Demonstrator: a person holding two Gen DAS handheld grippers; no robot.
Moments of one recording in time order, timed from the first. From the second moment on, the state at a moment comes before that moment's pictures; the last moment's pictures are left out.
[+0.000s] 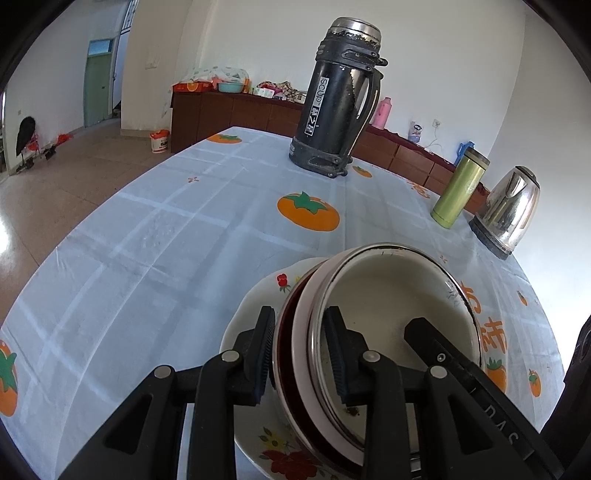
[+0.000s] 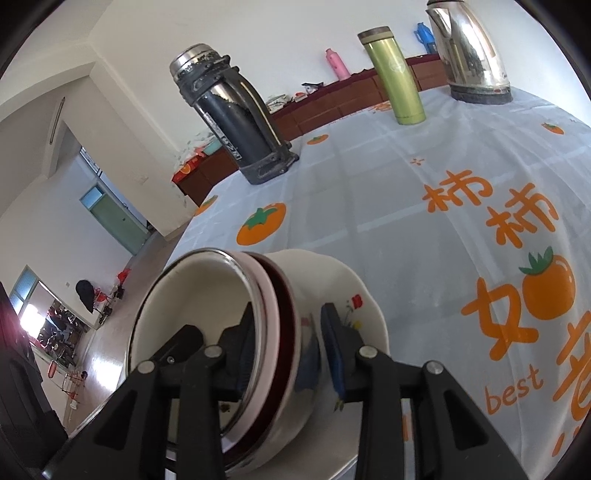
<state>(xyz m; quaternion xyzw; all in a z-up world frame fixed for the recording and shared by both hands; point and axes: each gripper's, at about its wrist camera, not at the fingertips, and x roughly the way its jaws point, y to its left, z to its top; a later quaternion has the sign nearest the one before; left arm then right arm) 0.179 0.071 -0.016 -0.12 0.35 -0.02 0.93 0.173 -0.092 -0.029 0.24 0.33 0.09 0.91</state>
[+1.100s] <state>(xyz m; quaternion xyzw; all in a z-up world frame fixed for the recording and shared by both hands) 0.178 0.070 -0.019 -0.12 0.36 -0.03 0.92 0.155 -0.102 -0.018 0.24 0.32 0.08 0.91</state>
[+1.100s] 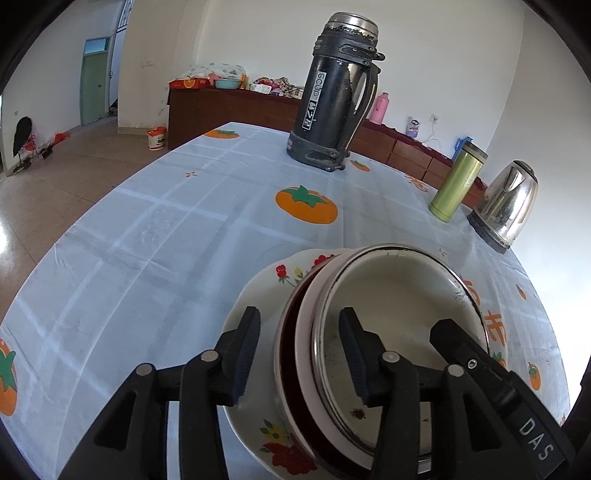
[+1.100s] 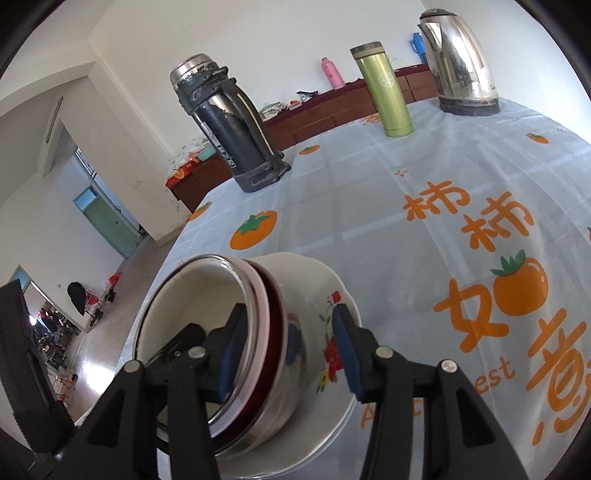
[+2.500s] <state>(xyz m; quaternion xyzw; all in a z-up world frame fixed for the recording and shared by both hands) 0.168 0.075 -0.019 -0.11 0.37 -0.02 0.92 0.137 -0.111 -0.016 0.23 0.31 0.08 0.92</state>
